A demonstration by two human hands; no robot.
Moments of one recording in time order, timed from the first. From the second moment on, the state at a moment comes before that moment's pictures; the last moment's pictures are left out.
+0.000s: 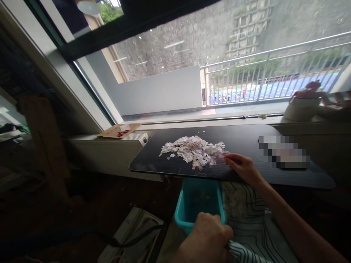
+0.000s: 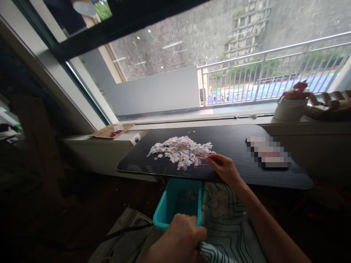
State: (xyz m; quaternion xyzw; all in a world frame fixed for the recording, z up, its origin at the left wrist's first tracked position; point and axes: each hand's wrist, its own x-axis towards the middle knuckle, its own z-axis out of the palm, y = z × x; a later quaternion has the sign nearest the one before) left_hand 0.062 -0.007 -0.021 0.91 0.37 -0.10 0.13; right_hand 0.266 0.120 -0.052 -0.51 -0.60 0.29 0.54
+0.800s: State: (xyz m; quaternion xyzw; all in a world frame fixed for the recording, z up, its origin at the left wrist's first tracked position) left_hand 0.070 -0.005 -0.016 0.91 0.39 -0.06 0.12; right_hand 0.267 0.118 -0.046 -0.51 -0.64 0.29 0.50
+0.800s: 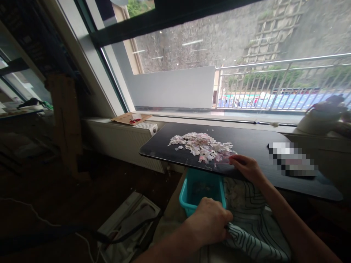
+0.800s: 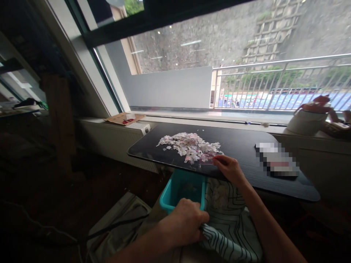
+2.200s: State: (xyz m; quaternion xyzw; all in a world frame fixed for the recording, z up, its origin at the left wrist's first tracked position) left_hand 0.057 -0.007 -0.024 0.90 0.41 -0.03 0.11; right_hand 0.242 0.127 -0.044 -0.45 -0.68 0.32 0.47
